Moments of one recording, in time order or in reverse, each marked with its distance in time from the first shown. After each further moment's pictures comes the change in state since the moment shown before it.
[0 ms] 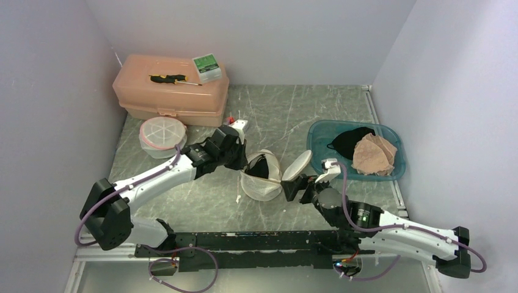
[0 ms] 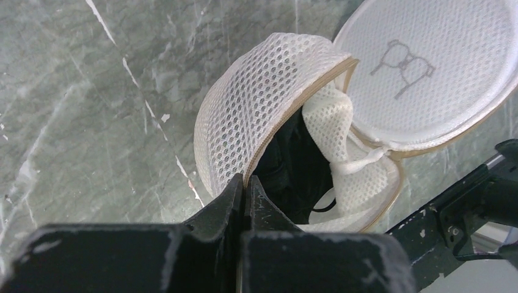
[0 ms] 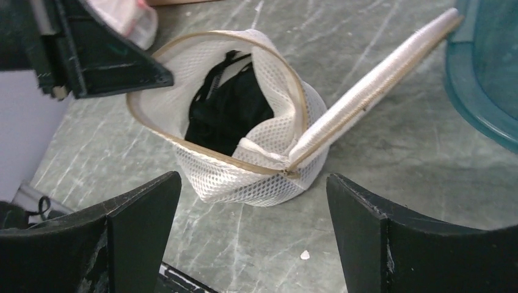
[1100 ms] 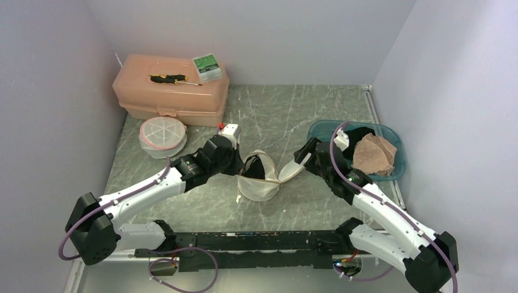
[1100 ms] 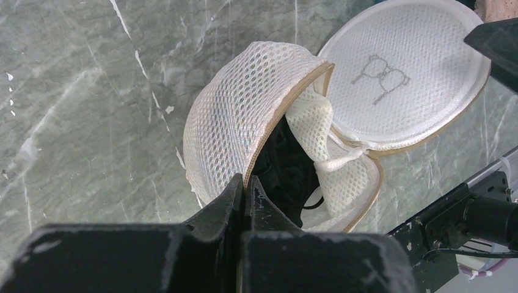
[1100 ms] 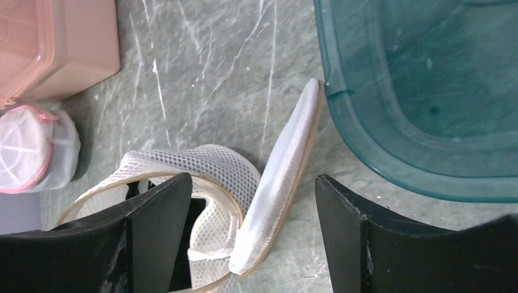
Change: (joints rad) left arm -0.047 -0.157 -0.145 0.075 -0.109 -0.092; right arm -0.640 0.448 0.276 -0.122 -0.331 0.200
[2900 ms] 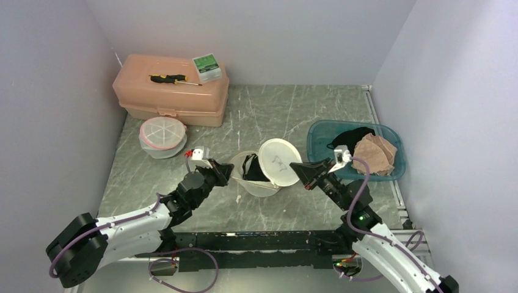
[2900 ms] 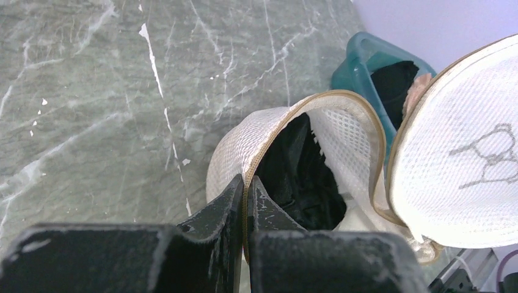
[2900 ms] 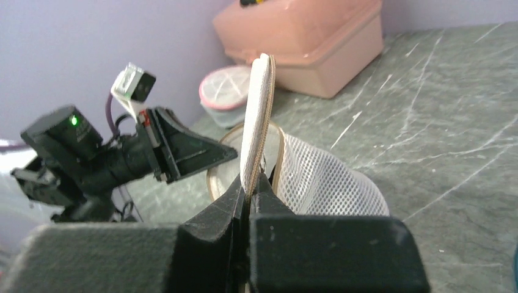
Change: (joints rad) left arm -0.023 -0.237 -0.629 0.866 -0.237 -0.101; right arm 0.014 -0.475 -0.445 0.736 -0.558 -0.397
